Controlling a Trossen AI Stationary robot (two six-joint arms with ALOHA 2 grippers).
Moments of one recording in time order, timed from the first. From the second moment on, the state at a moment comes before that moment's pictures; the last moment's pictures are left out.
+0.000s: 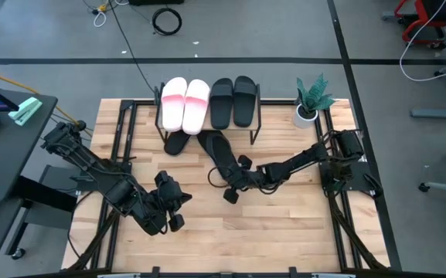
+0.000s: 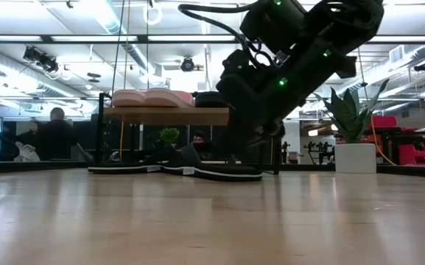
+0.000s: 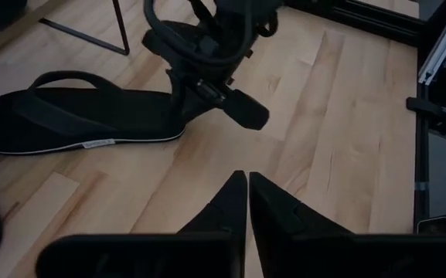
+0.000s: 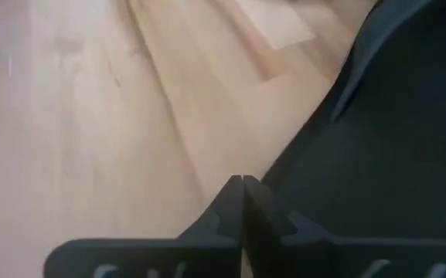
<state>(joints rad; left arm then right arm) -0.68 1.40 1.23 -0.74 -0.74 -0.91 0.16 1.89 0.95 0.21 0.37 0.44</state>
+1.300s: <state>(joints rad) -0.68 1.40 1.23 -0.75 -0.74 -0.90 -0.06 1.91 1.07 0.20 0.23 0.31</state>
